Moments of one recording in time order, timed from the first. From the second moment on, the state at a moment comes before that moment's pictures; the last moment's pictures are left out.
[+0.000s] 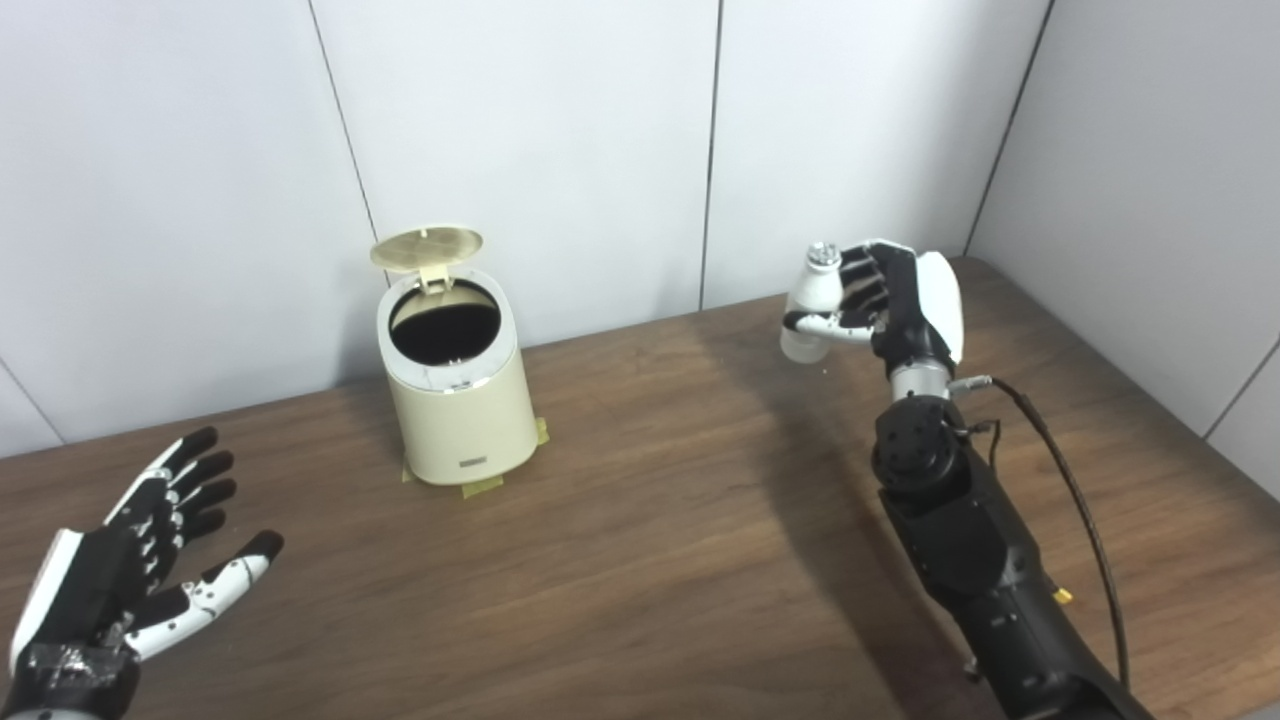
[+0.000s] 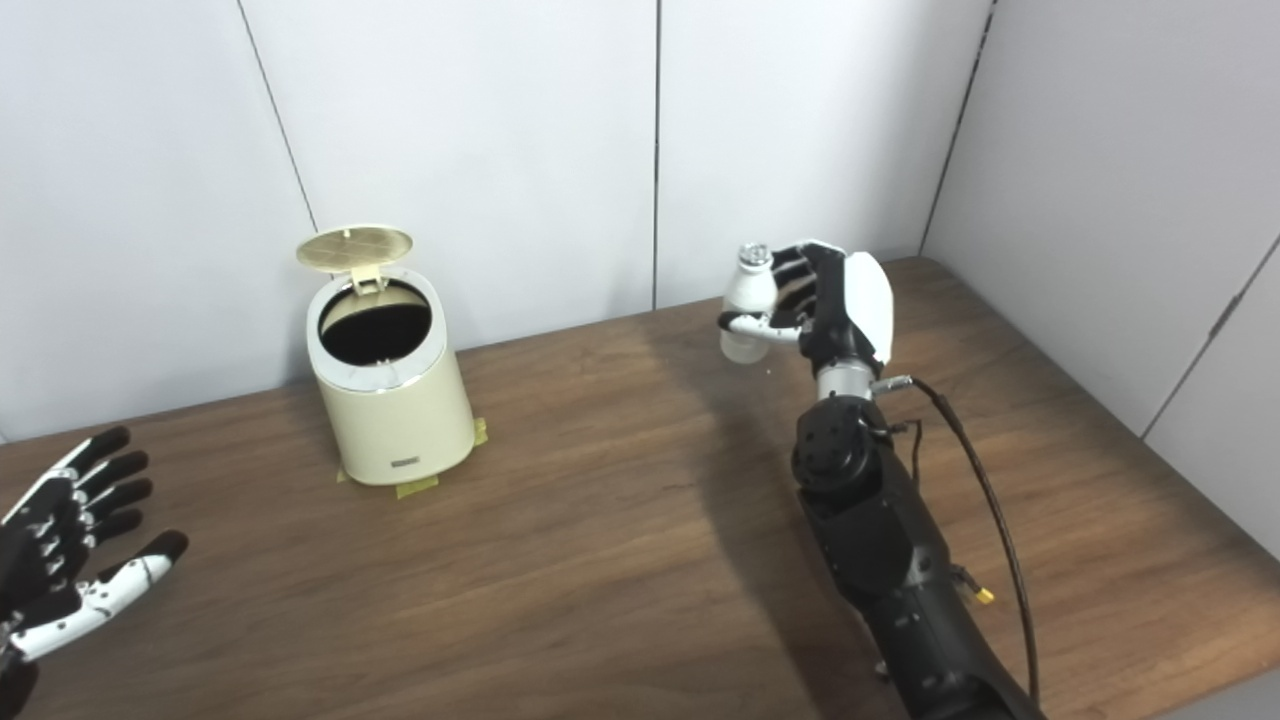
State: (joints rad) left arm -0.13 0.24 0.11 -0.48 0.12 0.47 -0.29; right arm -0.40 -0.34 -0.08 0.16 -0.39 0.24 -0.40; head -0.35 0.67
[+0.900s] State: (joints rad) left arm -0.07 0.21 0.03 -0.39 0.17 0.46 -0.23; right arm -0.48 -0.15 0.07 -0.18 -0.45 0.22 -0.17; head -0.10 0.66
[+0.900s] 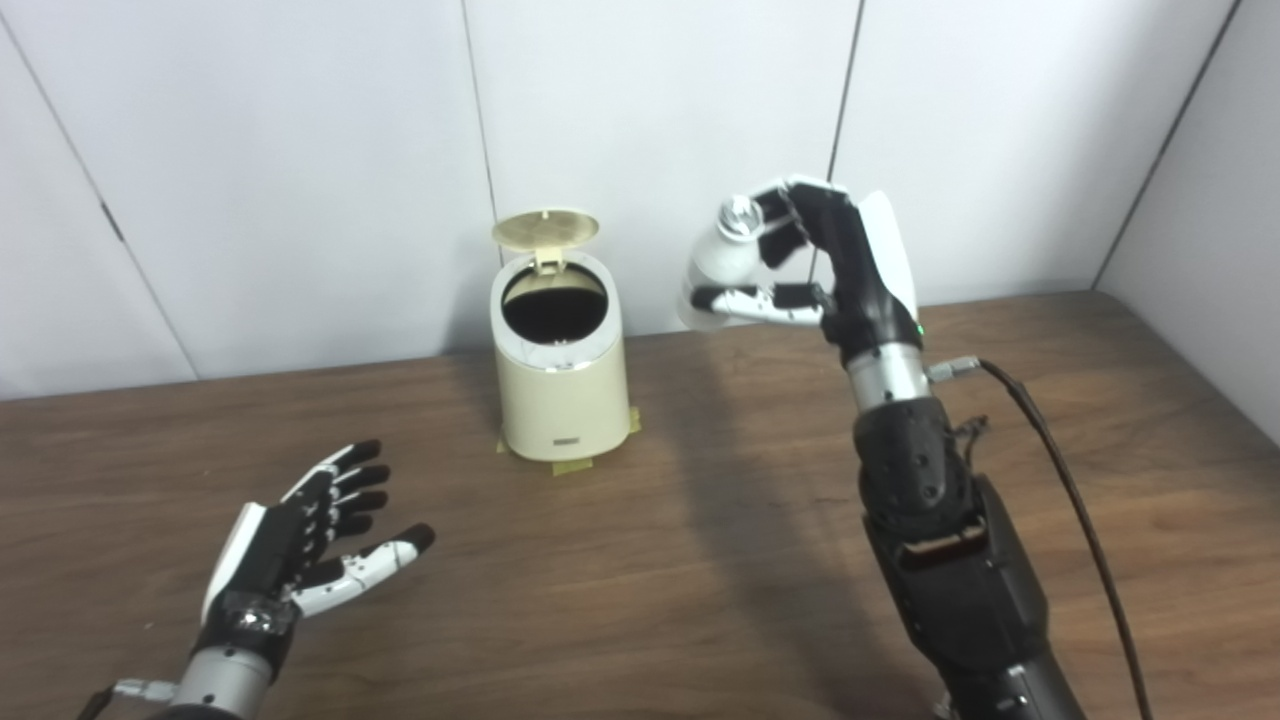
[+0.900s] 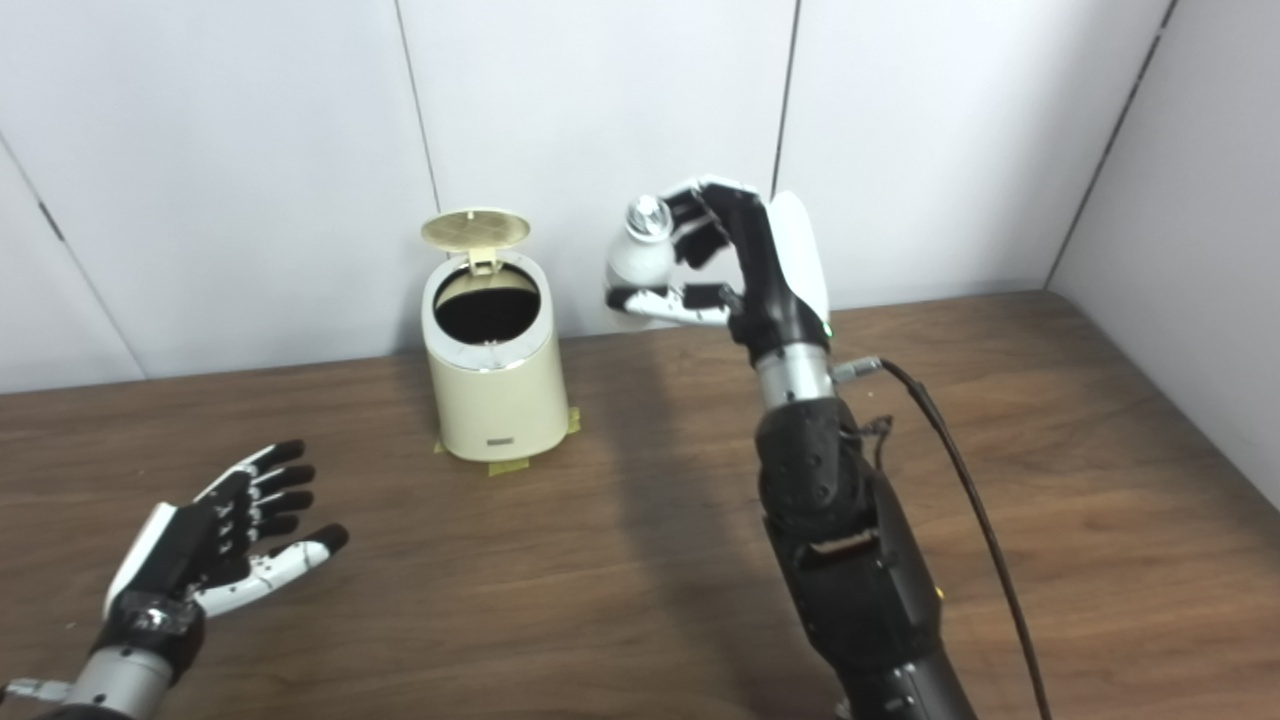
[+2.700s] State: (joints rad) left arm -0.03 0.14 -0.04 -0.40 0.20 0.45 -0.14; right arm -0.66 0.05 0.13 0.39 -0.48 -0.11 -0.45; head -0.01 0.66
